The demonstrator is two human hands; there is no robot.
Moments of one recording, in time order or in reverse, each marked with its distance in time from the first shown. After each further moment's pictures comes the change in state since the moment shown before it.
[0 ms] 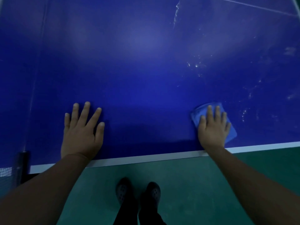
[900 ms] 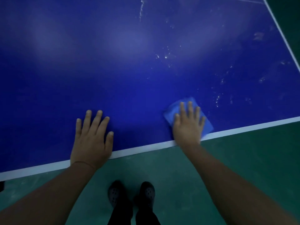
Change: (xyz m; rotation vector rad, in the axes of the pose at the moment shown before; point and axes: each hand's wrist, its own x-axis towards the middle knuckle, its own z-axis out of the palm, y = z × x) left_hand -0.029 0.102 0.035 0.076 -0.060 0.203; right_hand -0.018 0.026 0.017 0.018 -0.009 -0.017
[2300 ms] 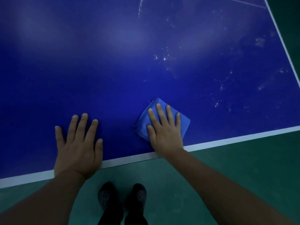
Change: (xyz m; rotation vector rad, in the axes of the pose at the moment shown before) left_hand 0.003 0.004 -0.002 0.055 -0.067 -0.098; right_hand -0.007 -0.039 0.002 -0.115 -0.030 -0.488
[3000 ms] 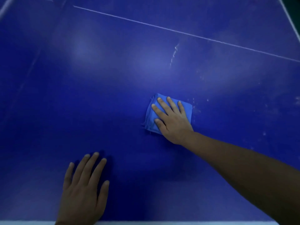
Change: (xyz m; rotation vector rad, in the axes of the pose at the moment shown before) left_hand 0.027 -0.003 -0.009 -0.129 0.141 -0.080; right_hand 0.228 0.012 -0.047 -0.065 -0.072 -0.463
